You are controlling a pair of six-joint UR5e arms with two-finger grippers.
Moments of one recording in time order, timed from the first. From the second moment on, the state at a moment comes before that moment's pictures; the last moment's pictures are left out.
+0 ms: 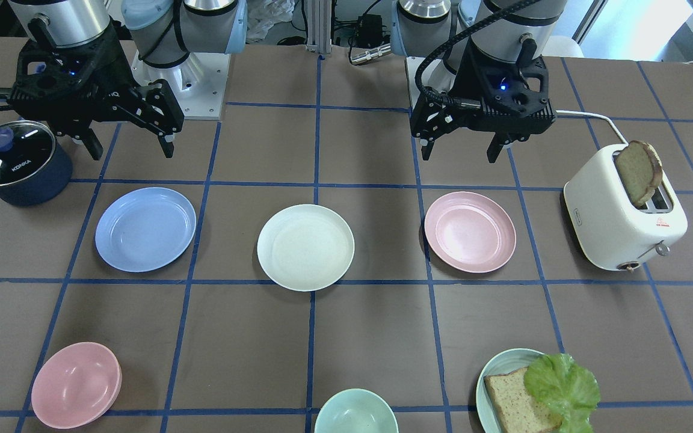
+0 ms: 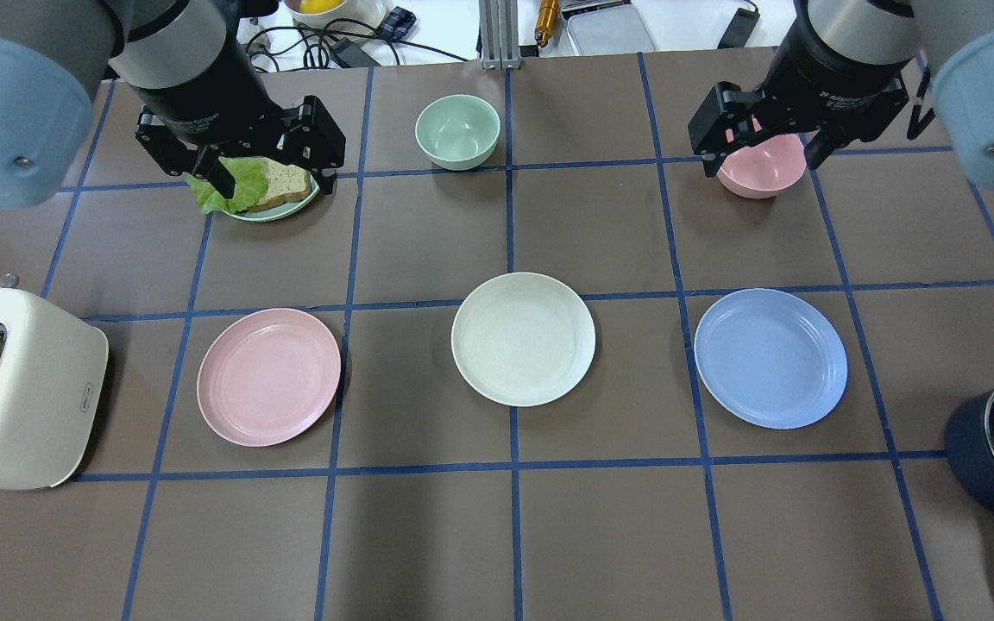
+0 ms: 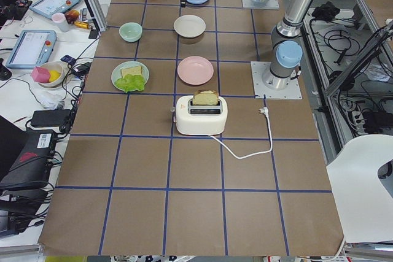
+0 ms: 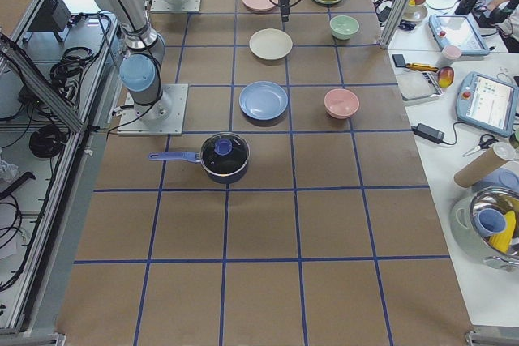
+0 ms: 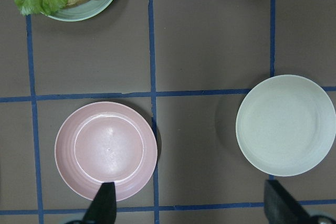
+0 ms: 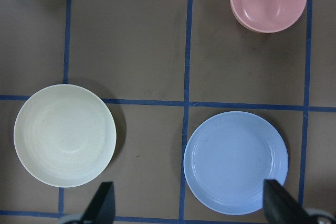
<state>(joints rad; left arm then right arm) -1.65 -1.58 -1.53 -1.52 1.56 -0.07 1.57 -1.62 1.60 -1.70 -1.54 -0.05</state>
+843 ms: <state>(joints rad) -1.65 -1.58 -1.54 -1.52 1.57 -0.07 1.57 -1.62 1.60 -1.70 -1.54 -0.05</state>
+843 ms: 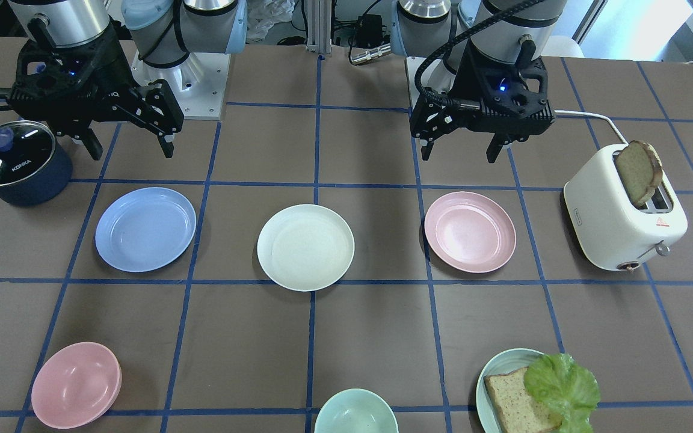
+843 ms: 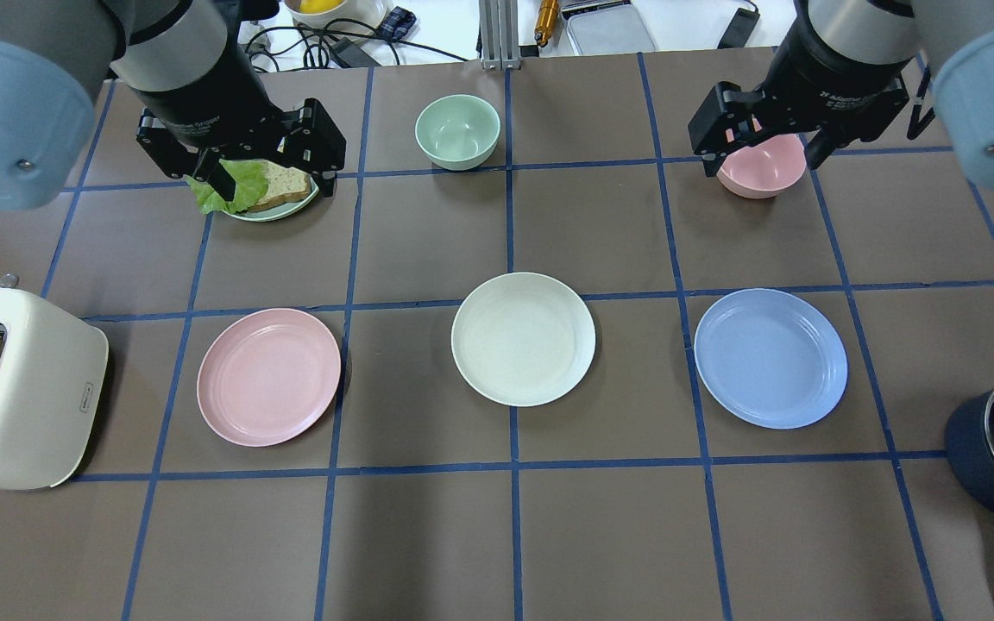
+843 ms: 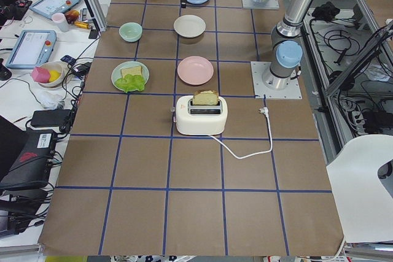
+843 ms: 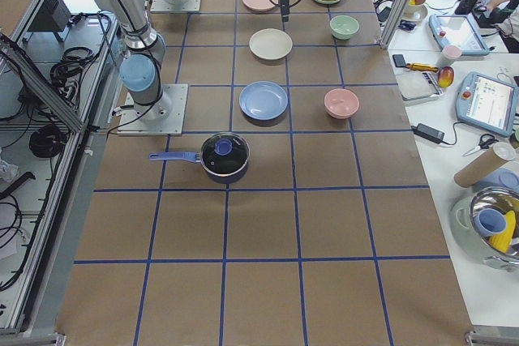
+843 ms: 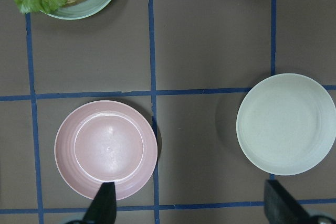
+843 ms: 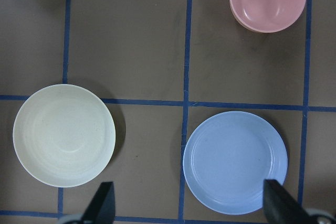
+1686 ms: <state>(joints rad) -1.65 -1.59 -1.78 -1.34 1.60 -0.08 1.56 -1.62 1.62 -1.70 -1.55 -0.06</state>
